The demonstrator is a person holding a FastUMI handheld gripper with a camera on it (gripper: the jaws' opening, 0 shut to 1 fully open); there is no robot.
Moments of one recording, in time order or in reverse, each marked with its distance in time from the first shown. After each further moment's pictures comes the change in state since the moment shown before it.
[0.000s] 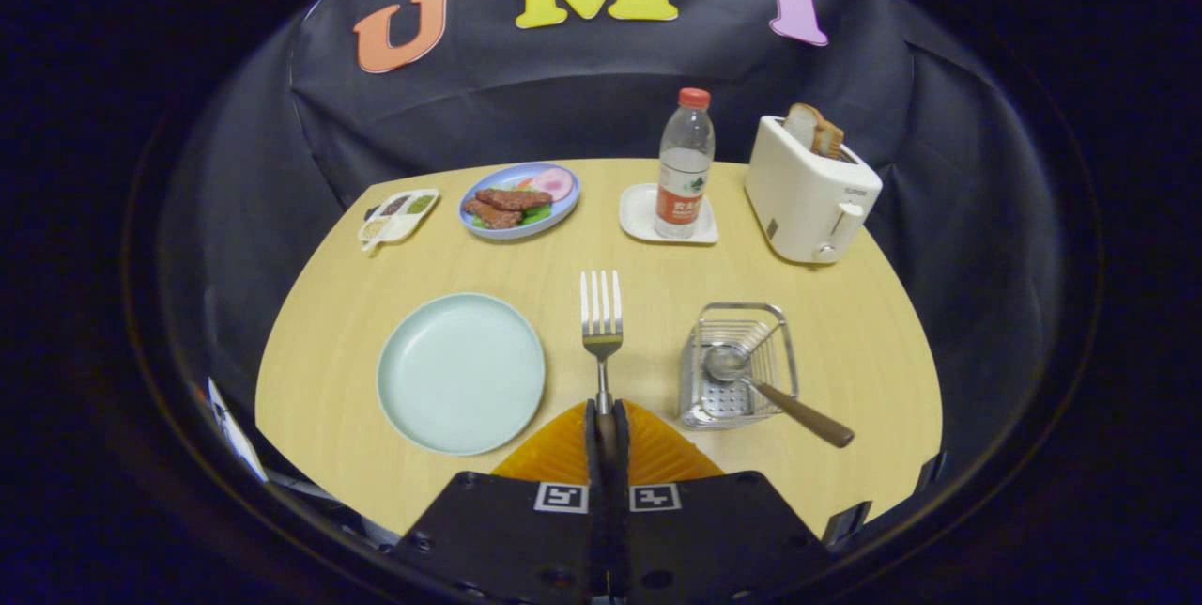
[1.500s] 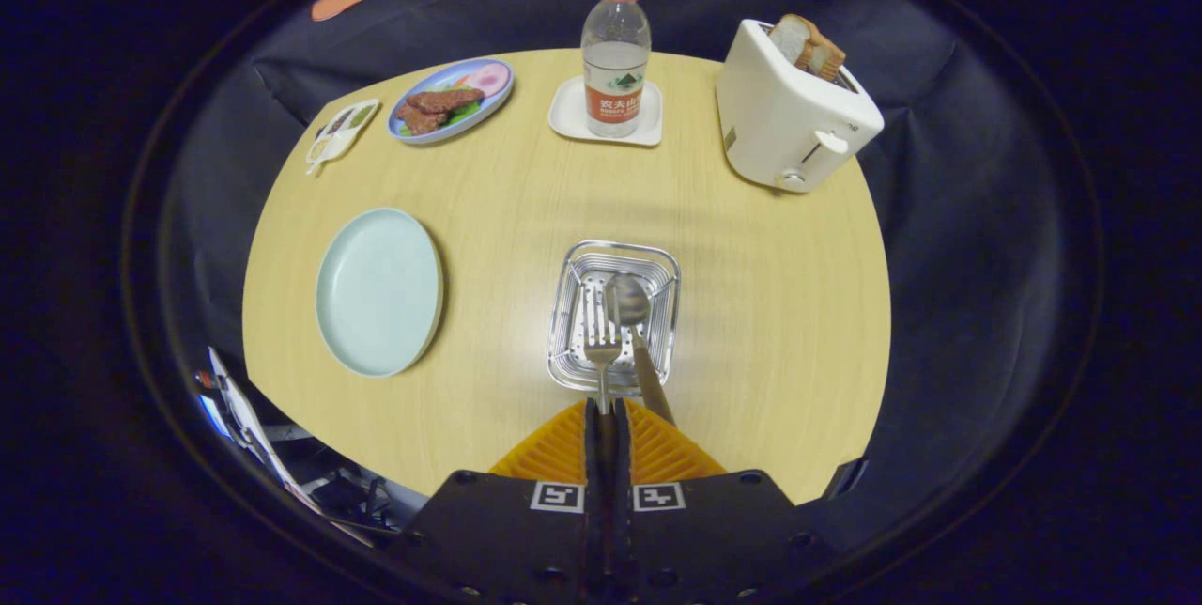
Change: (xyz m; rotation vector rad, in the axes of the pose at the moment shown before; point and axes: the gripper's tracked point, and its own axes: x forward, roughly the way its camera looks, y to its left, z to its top) arm -0.002 -0.081 0.000 -0.069 0.454 -0.078
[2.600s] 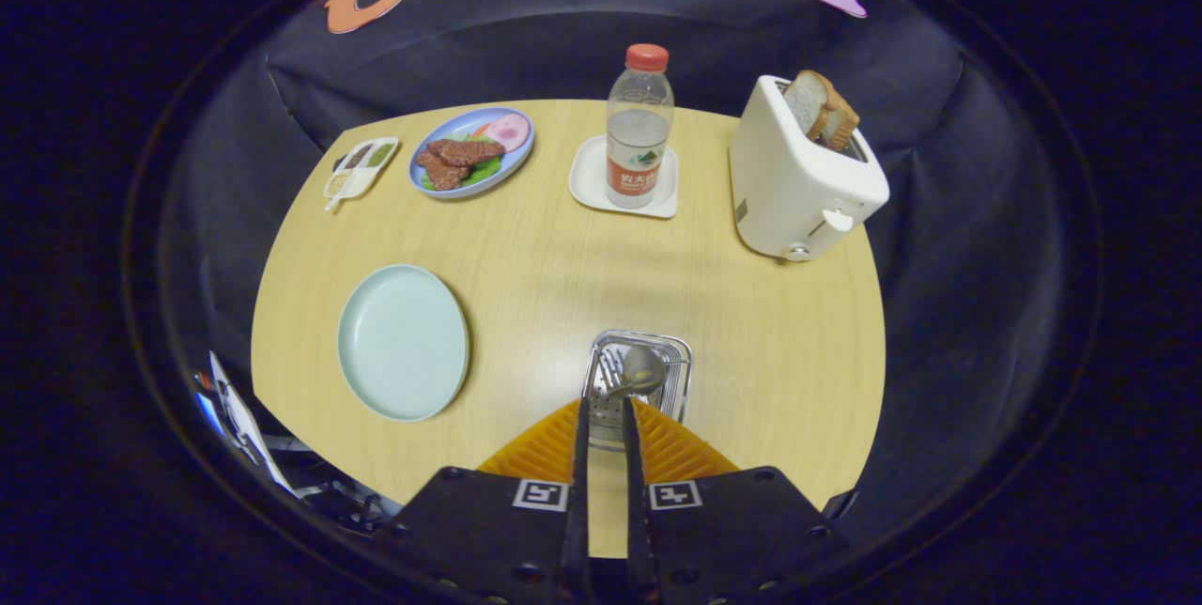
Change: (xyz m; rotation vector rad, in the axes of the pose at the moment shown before) arm -0.034 0.026 0.046 -0.004 -0.158 0.052
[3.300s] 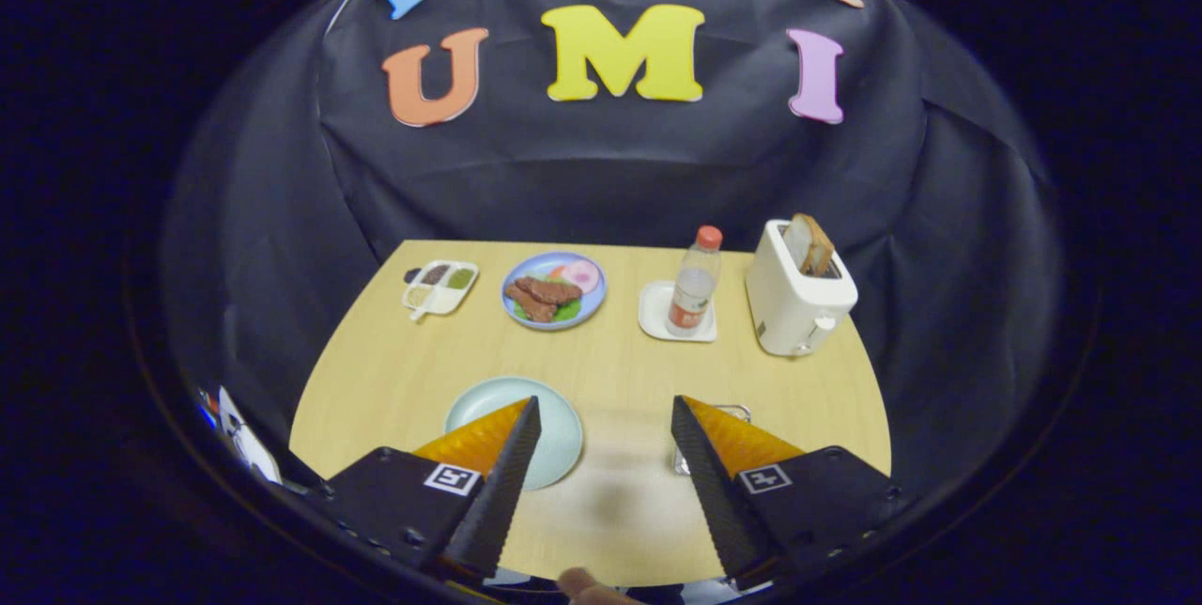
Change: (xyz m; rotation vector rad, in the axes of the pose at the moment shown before) arm -0.128 0.111 0.034 -0.007 -0.489 0.032
